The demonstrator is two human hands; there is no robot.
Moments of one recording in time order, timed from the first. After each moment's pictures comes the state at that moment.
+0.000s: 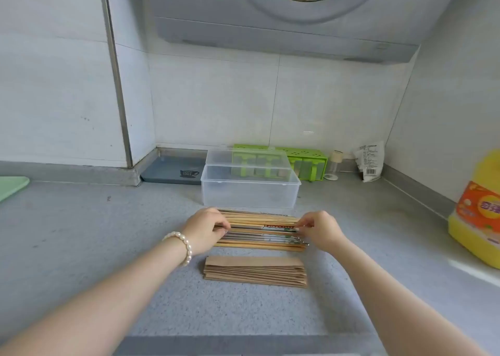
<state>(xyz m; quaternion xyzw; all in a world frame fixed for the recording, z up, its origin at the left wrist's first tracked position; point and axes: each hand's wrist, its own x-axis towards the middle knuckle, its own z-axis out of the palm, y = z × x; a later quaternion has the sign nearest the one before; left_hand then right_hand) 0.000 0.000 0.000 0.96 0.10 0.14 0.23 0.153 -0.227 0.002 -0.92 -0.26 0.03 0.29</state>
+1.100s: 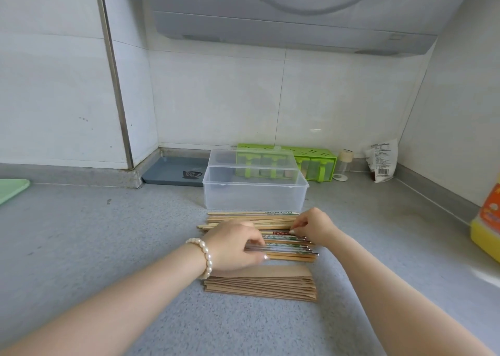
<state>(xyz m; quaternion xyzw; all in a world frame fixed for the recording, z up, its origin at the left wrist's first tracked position) 0.010 -0.040 0.018 0.99 -0.04 0.06 0.12 0.184 -0.194 -0.001 -0.93 -0.28 0.07 0.24</state>
